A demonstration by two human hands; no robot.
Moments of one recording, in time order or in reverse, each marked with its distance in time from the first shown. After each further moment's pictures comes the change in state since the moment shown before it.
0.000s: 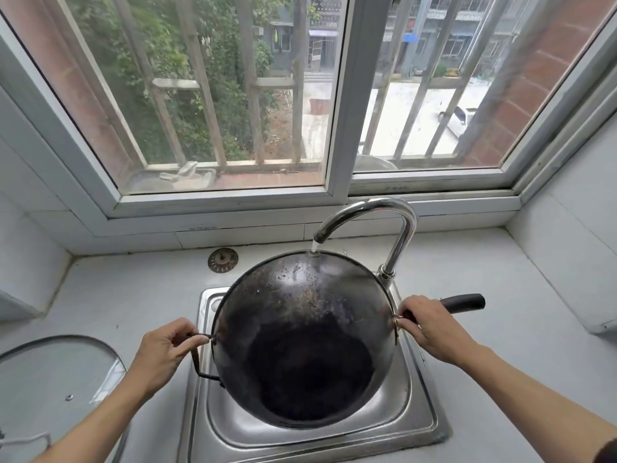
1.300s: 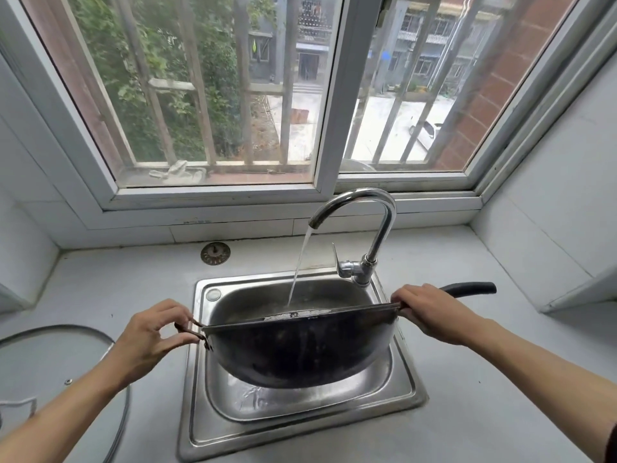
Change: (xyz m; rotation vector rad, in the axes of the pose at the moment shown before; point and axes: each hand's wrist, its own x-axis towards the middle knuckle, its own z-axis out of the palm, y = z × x) left_hand -0.018 0.015 -0.043 0.065 -0.143 0.432; right_hand -0.043 -0.017 -0.043 -0.295 -0.053 -0.221
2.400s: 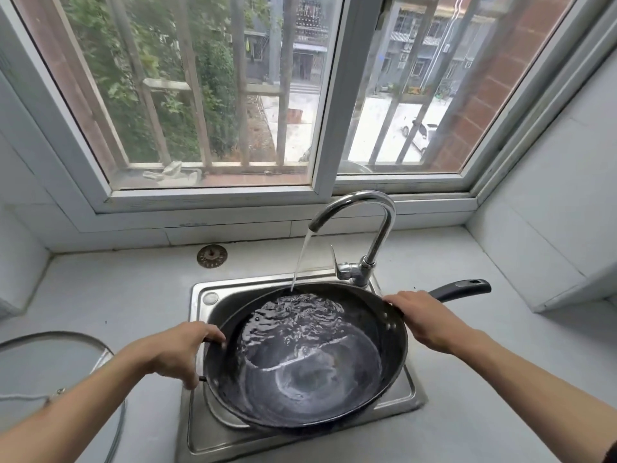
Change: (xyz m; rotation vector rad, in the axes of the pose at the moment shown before) left_hand 0.036 0.034 0.014 0.211 -0.778 -0.369; right_hand 0.007 -0.007 0.022 0.033 0.020 0.136
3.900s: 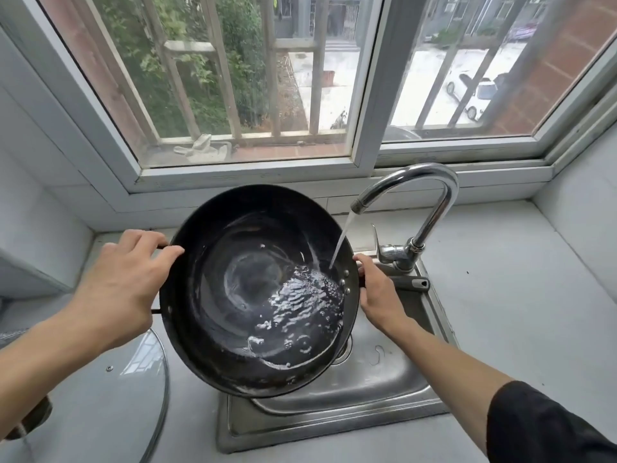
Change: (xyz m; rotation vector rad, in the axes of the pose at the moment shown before) left_hand -0.073 -0.006 -0.080 0.788 0.669 -0.187; right_hand 0.117 -0.118 0.074 0.768 0.320 0.169
